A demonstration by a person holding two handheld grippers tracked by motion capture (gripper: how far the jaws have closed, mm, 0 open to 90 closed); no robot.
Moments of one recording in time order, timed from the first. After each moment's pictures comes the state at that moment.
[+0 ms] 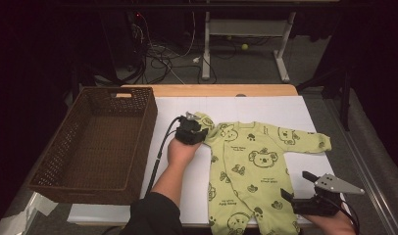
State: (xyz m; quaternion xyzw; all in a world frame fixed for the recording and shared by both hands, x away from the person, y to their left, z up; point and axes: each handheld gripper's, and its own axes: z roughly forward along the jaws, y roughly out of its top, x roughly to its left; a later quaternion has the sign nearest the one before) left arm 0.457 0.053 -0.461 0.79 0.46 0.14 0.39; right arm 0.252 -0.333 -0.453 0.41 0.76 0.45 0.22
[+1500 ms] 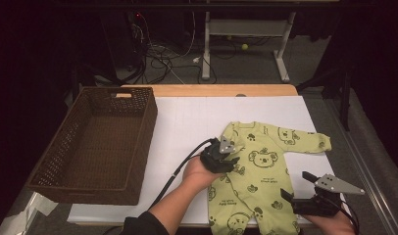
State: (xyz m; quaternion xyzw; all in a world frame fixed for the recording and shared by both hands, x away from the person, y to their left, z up) left arm 0.364 -0.023 -0.438 0.87 0.26 0.15 0.39; right arm 0.251 -0.332 -0.453 0.42 0.76 0.45 0.22
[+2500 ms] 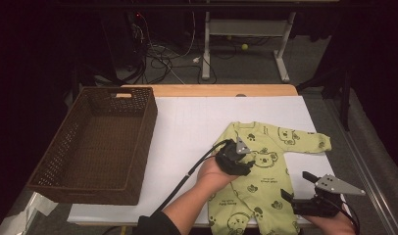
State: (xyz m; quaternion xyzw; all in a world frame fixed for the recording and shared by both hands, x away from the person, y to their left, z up) left arm 0.362 -0.067 -0.438 0.88 0.25 0.12 0.39; right arm 0.250 -0.332 -0.451 0.41 0.76 0.45 0.23
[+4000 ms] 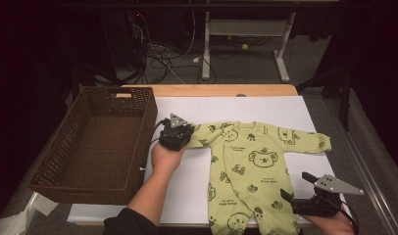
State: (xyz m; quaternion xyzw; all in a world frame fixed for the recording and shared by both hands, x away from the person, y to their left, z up) left arm 0.404 0.094 -0.421 0.77 0.44 0.21 0.41; right arm 0.251 -0.332 -0.454 0.42 0.76 0.45 0.23
